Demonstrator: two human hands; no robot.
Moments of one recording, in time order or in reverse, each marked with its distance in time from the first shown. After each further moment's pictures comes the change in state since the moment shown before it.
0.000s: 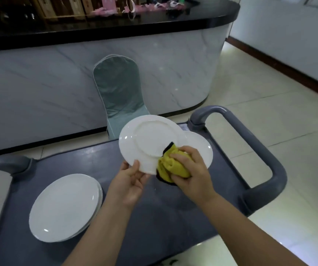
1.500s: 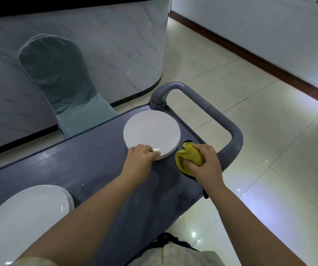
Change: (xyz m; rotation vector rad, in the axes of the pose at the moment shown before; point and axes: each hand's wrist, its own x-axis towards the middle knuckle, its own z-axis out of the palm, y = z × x) left_hand 0.118 -0.085 -0.028 1.909 -0.755 1.123; right_hand -0.073 0.022 -0.047 -0.112 0.239 0.687
